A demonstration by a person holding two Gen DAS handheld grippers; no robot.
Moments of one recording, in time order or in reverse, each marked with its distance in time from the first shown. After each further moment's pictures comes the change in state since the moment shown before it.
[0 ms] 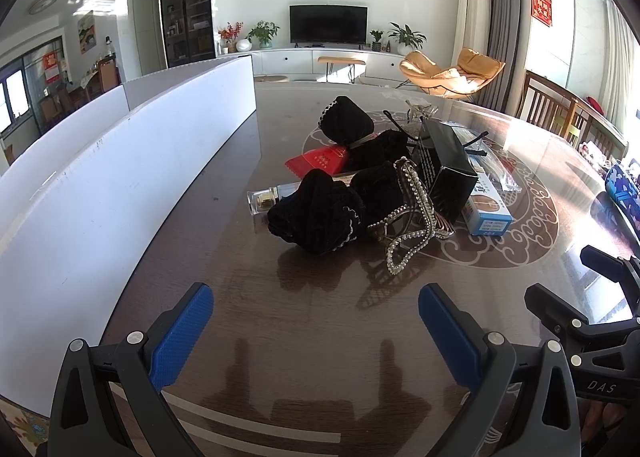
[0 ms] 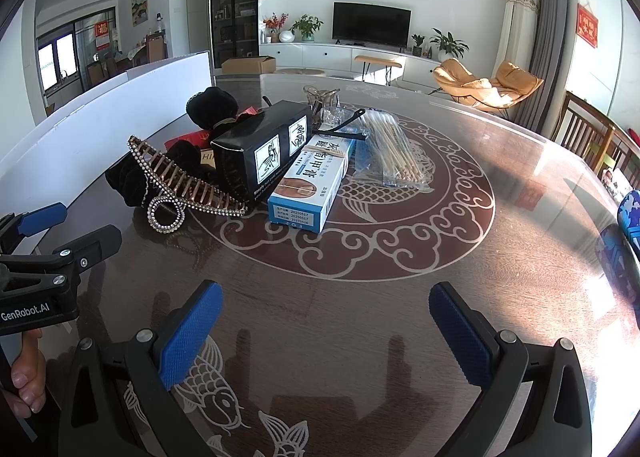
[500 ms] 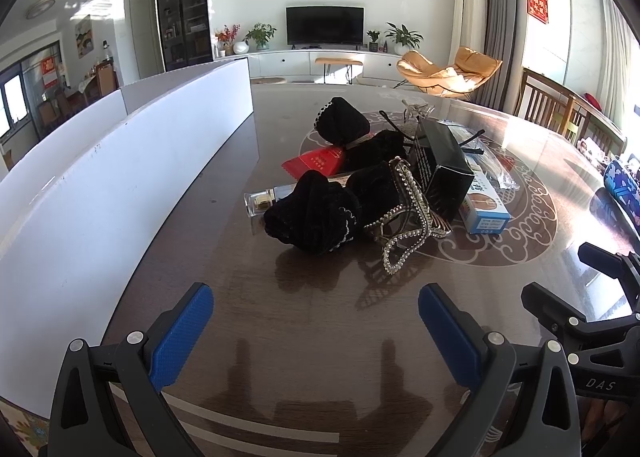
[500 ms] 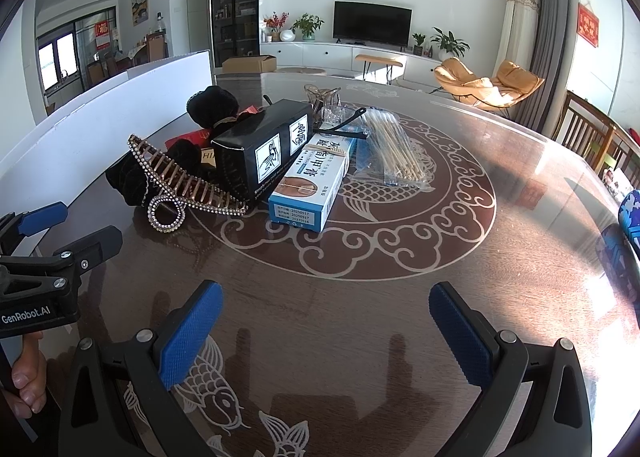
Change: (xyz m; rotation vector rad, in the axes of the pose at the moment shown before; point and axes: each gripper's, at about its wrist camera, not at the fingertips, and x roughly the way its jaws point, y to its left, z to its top) left arm 0.001 -0.001 0.000 0.018 -0.003 -0.002; right arm -0.001 0.002 -0.001 -0.003 0.005 0.000
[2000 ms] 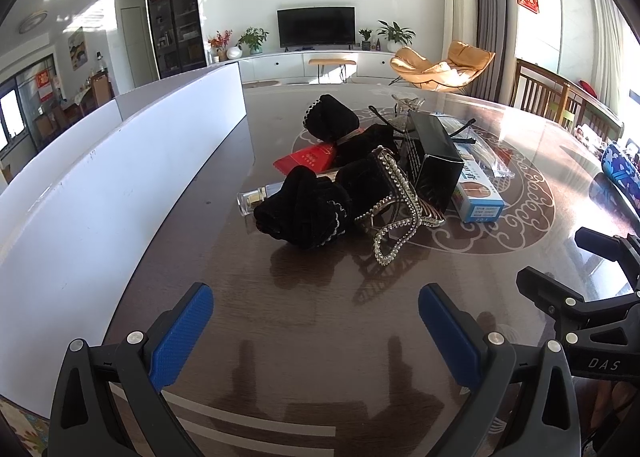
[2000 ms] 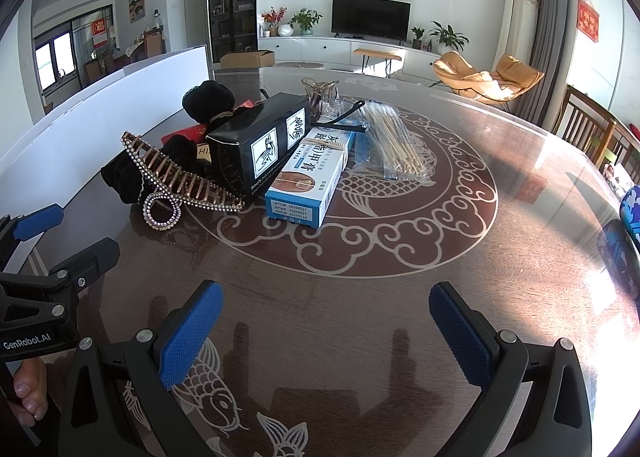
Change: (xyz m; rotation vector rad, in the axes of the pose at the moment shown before) left arm -0.002 -0.006 -0.001 0.040 -0.001 0.006; right arm 0.005 -0.002 0.001 0.023 -0.002 0.011
